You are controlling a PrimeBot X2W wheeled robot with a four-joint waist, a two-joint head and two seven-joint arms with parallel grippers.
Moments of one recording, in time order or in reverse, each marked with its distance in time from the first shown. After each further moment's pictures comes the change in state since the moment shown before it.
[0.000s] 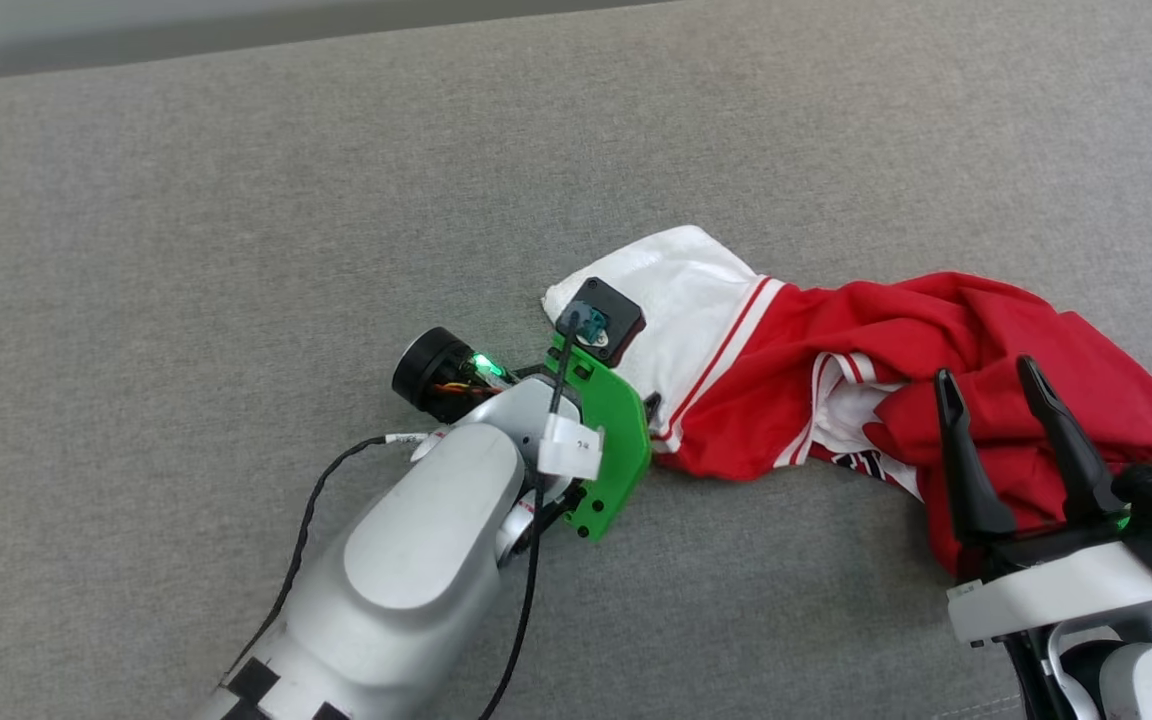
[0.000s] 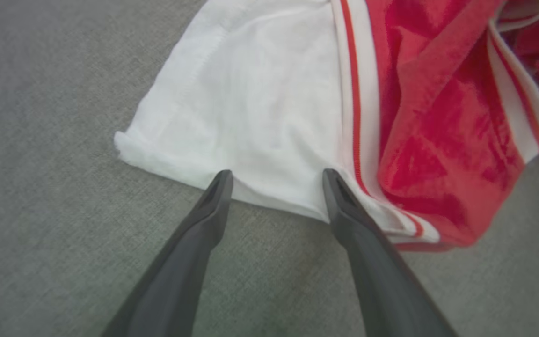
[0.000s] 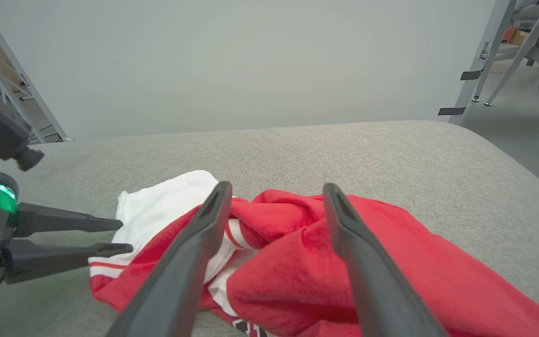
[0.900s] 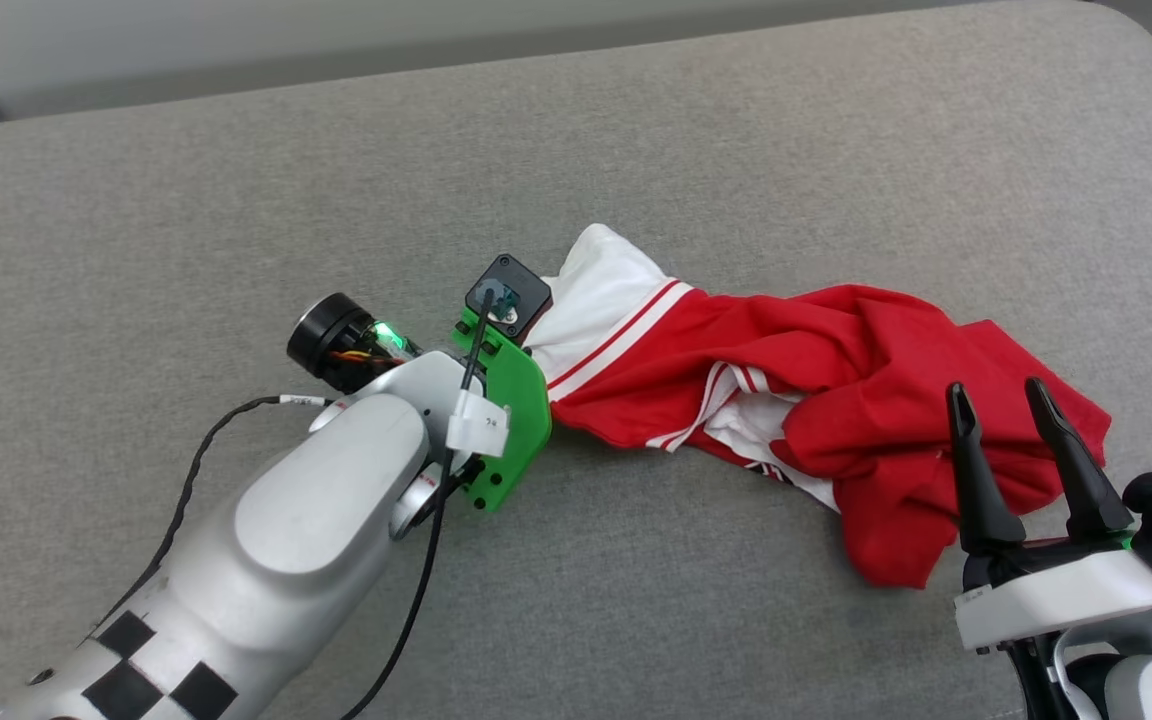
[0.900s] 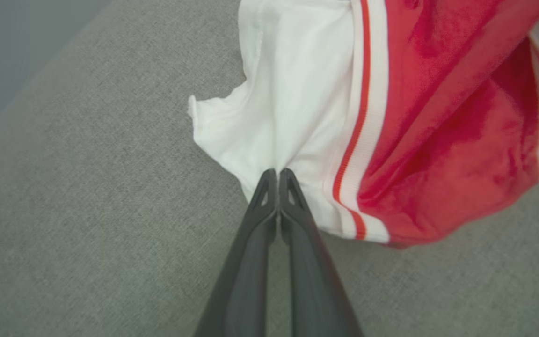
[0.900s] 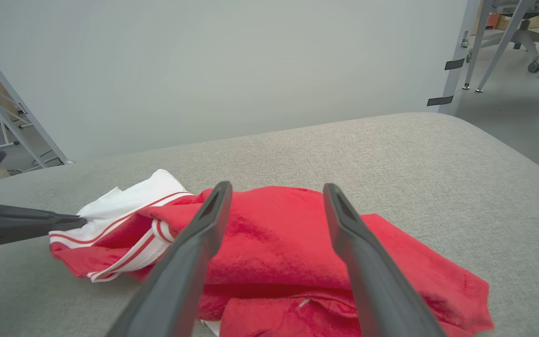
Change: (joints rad) left arm -0.129 0.230 -0.236 0.000 -0.168 0.092 -0.018; right arm 0.009 0.021 -0.024 0.042 0.054 0.000 0.001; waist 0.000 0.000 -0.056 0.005
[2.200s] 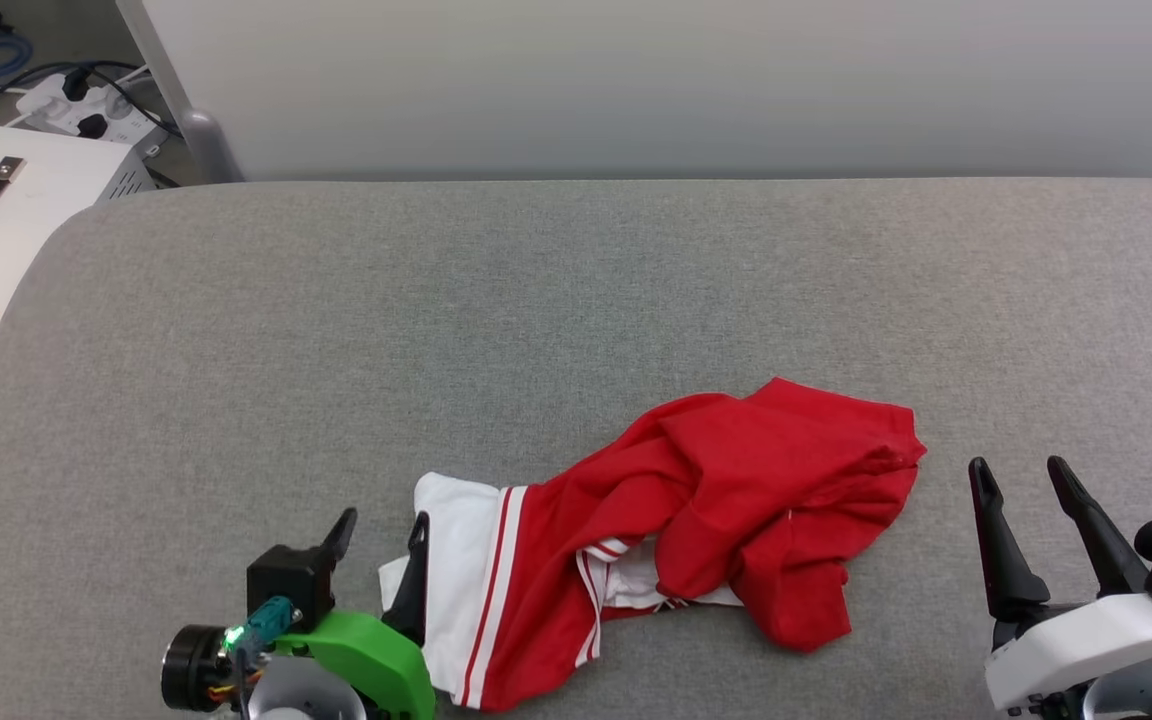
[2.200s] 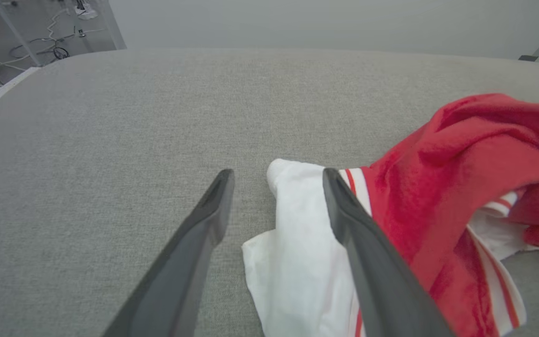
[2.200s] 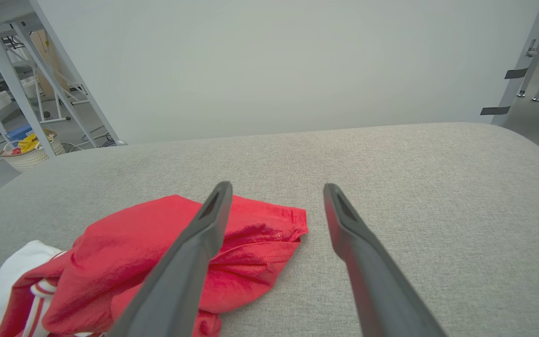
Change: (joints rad) left arm 0.673 0.126 0.259 -0.348 -0.138 0.358 -0.594; right arm 0.116 0.010 -0.071 -0.066 -0.038 0.000 0.163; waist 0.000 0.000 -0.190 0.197
